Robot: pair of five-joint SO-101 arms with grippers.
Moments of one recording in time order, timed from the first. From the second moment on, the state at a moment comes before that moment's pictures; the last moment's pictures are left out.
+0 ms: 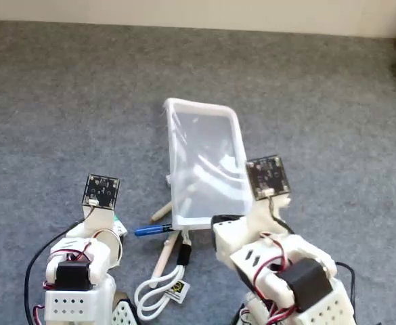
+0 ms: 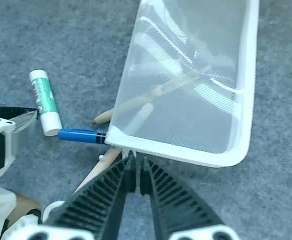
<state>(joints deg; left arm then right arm) -6.7 -103.8 95.9 75.8 -1.8 -35.3 -76.8 53.3 81.7 -16.0</state>
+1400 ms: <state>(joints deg) -6.7 -103.8 95.9 75.8 -1.8 -53.5 -27.8 52.9 59.7 -39.3</state>
